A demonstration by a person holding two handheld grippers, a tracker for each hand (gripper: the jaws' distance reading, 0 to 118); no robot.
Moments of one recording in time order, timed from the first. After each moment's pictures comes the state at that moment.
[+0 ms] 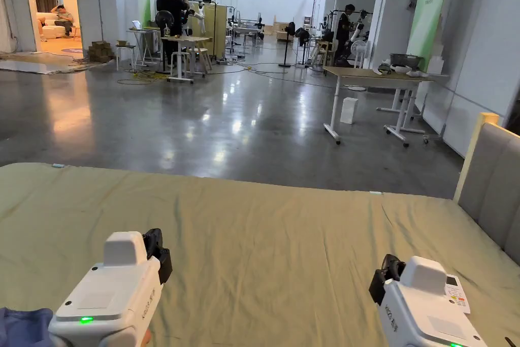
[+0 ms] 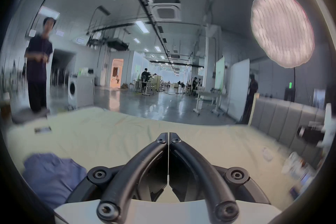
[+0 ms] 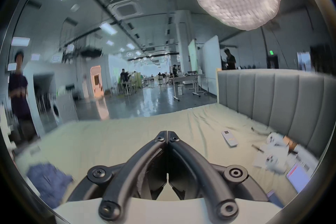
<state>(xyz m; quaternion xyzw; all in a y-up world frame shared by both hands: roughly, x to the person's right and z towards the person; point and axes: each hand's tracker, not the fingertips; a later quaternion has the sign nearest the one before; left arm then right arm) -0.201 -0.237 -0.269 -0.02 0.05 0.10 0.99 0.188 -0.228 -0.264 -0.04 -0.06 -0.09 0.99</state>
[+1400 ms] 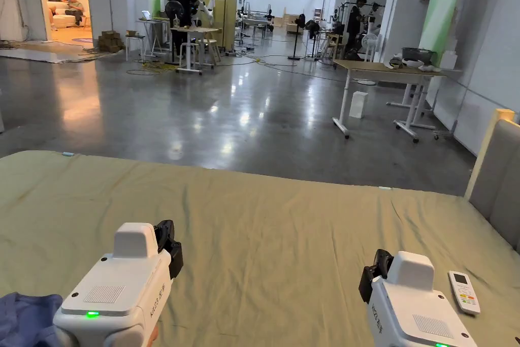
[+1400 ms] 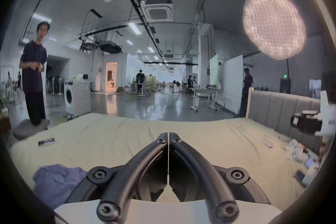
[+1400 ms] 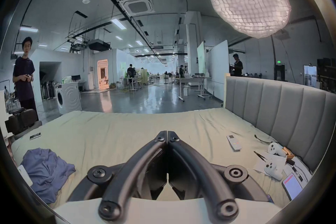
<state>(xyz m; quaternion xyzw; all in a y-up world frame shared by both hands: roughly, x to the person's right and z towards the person) -0.219 -0.235 -0.246 -0.04 0.04 -0.01 1.00 0.132 -0.223 -0.255 -0.06 -0.02 0.01 1.00</state>
